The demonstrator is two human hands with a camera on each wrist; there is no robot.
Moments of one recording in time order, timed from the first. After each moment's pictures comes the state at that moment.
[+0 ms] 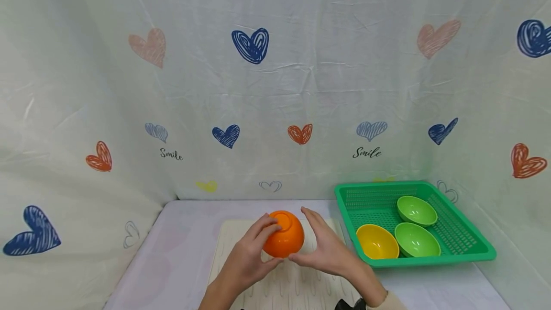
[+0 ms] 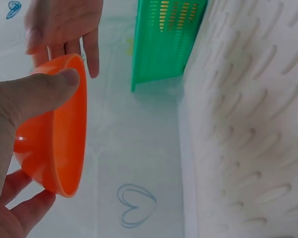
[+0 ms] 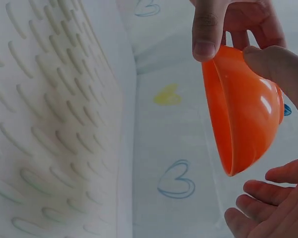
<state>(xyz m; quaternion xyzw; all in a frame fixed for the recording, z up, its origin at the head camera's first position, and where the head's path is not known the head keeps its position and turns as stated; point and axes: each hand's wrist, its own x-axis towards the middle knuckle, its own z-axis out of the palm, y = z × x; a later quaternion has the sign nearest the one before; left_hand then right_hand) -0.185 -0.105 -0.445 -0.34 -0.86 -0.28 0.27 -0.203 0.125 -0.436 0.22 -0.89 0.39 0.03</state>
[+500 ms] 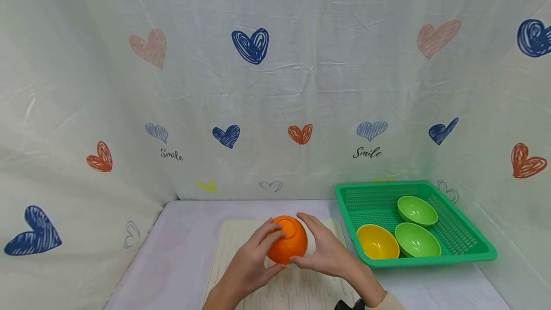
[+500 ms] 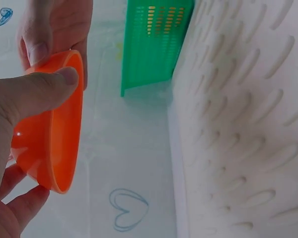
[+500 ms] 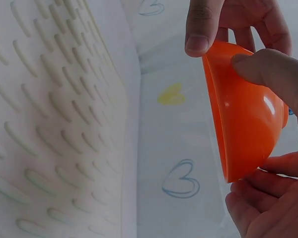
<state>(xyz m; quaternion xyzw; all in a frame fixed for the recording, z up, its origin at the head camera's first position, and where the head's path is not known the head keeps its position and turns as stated) -0.180 -0.101 -0.451 -0.36 -0.86 -0.26 0.26 -0.206 0.126 -0.442 0.26 -0.89 0.38 0.03</state>
